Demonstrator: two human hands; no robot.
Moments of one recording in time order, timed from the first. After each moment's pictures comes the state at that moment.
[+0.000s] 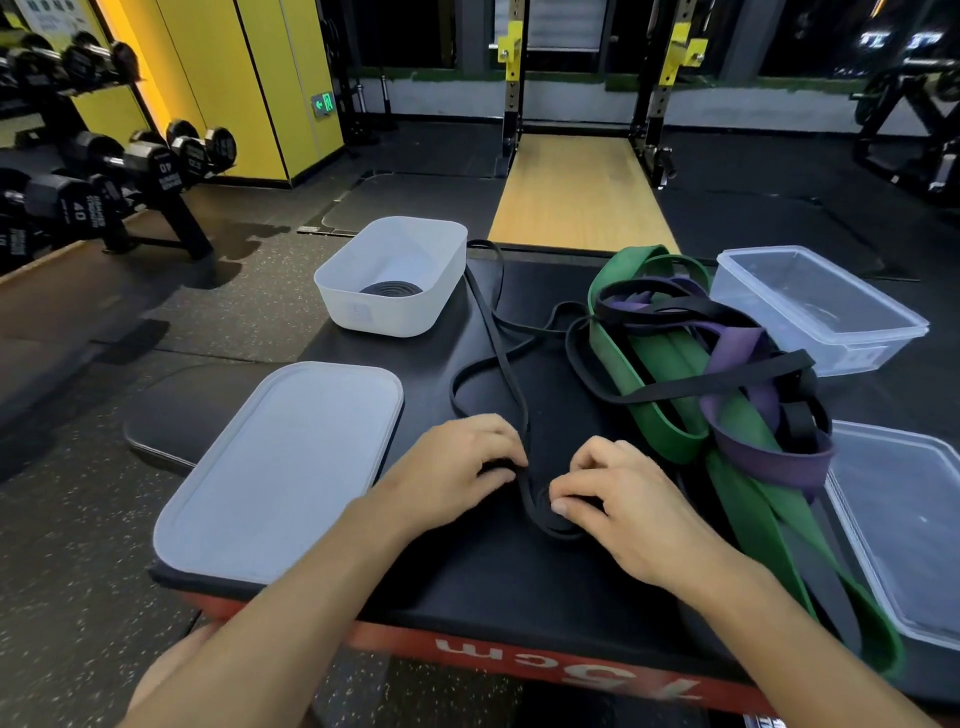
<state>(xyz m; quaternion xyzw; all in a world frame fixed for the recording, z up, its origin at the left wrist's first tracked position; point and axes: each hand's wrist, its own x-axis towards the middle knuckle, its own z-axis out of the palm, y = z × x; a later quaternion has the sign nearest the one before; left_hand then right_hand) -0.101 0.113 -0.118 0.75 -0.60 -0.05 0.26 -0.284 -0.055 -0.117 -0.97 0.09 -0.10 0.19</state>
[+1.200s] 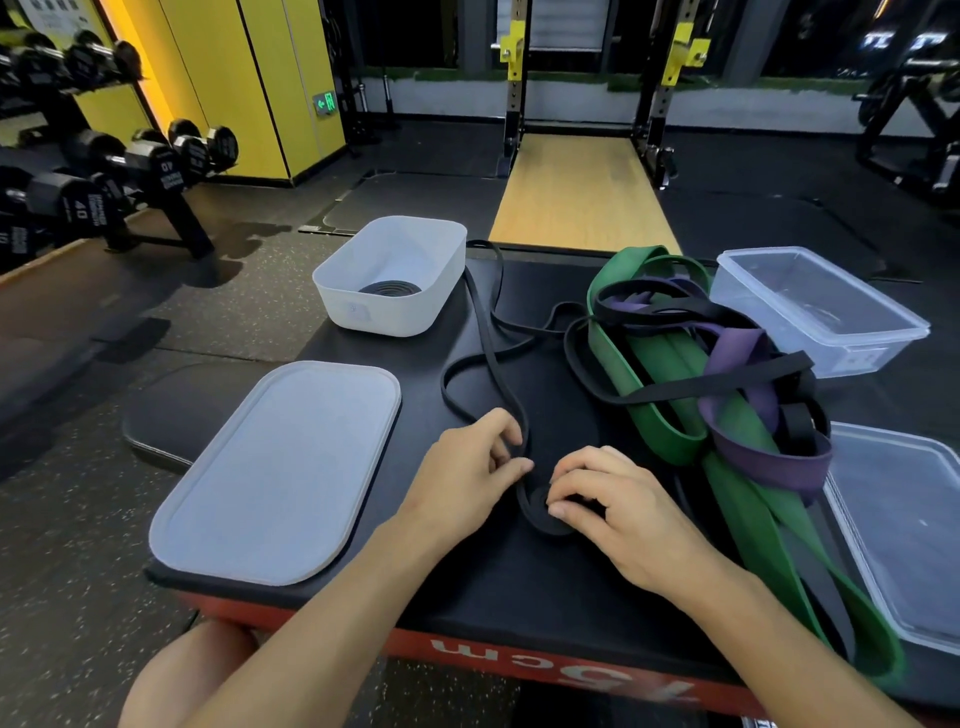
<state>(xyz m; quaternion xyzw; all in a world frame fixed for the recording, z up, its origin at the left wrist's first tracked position) -0.135 0.100 -0.121 0.82 -0.40 -0.10 0.38 -0.286 -0.060 -0.132 -0.95 0.02 -0.17 0.27</state>
